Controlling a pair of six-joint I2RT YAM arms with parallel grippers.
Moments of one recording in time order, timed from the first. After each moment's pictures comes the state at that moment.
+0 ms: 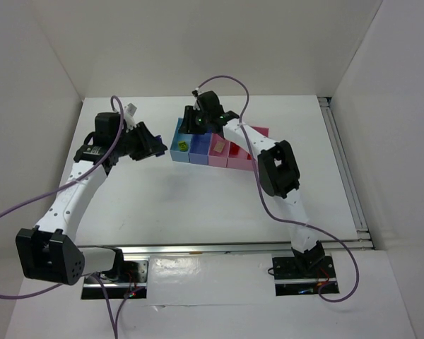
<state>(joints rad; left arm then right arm) -0.11 1.27 1.14 -0.49 0.44 -0.58 0.58 2.34 2.04 -0.29 -0.26 0.51</state>
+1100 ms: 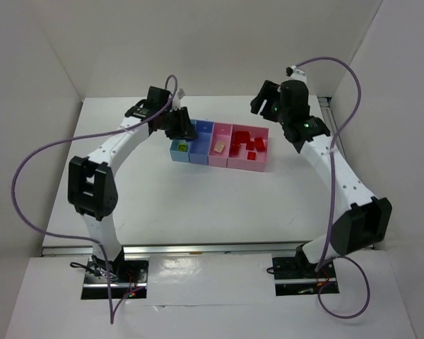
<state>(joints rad) -0.30 1.84 1.64 -0.61 0.40 -0.42 0.31 1.49 1.47 -0.33 0.12 0.49</state>
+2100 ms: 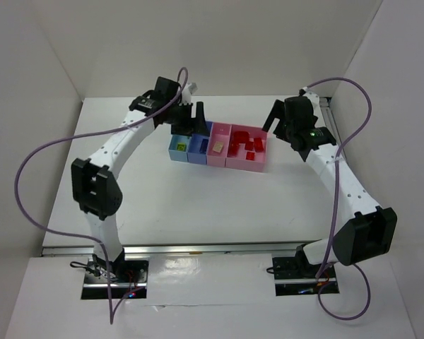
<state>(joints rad) -0.37 1.97 1.91 -0.80 0.39 -0.32 0.25 1.37 1.32 -0.55 0.28 0.54</state>
